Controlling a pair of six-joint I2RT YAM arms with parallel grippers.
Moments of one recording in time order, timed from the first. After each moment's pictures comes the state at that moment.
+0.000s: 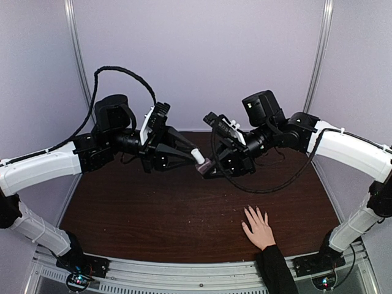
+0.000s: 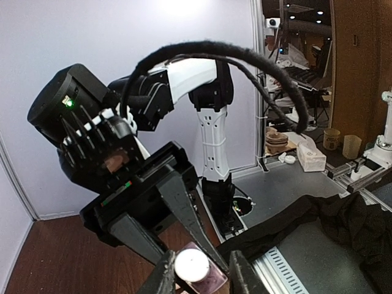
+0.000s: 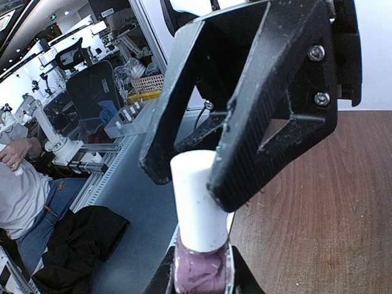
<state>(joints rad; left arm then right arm) -0.88 1.35 1.16 0.16 0.99 0.14 0.86 1.51 1.46 -0.53 -1.06 -0.20</state>
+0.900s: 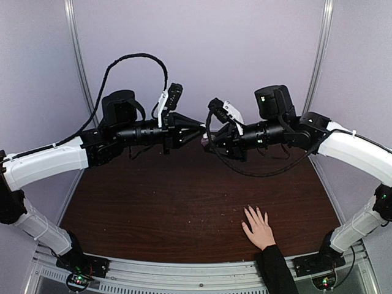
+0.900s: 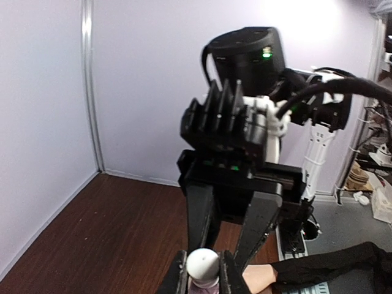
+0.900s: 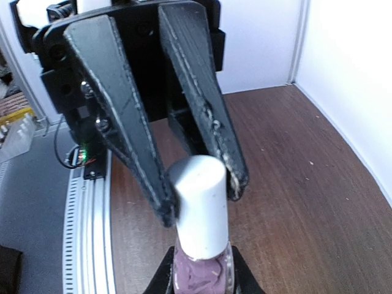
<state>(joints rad) -0.88 1.41 1.22 0.17 0.58 -0.03 0.86 1.43 1.43 -0.43 -0.52 -0.15</state>
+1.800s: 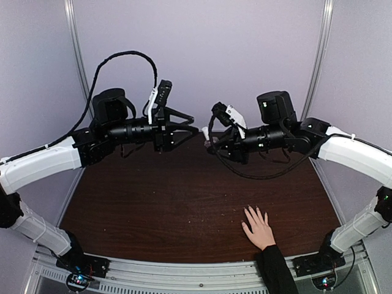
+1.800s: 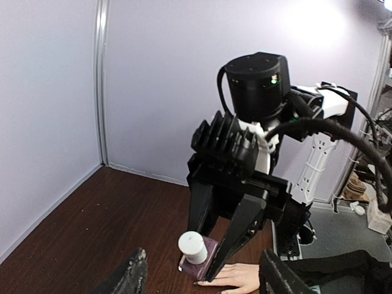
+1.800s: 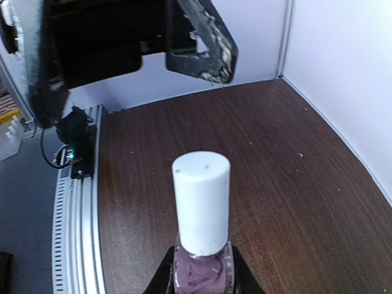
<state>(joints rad) -0.83 1.37 1.21 0.15 0.55 -0.11 0.84 1.42 1.34 -0.36 -0.38 -0.14</state>
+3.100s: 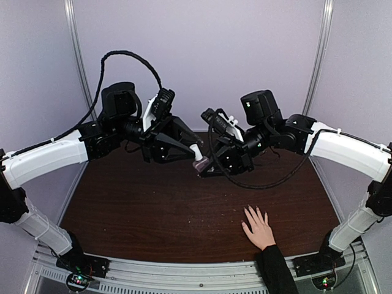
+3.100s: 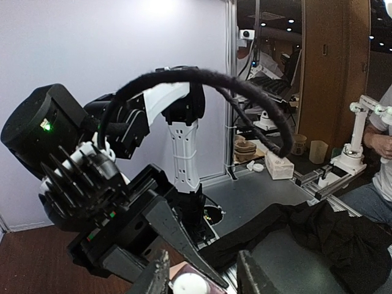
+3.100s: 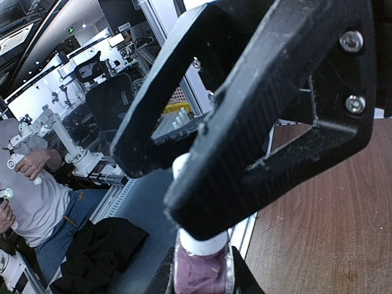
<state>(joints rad) -0.86 1.44 1.32 0.09 1.16 0.08 0.87 1.52 1.44 -0.41 -1.14 -0.07</state>
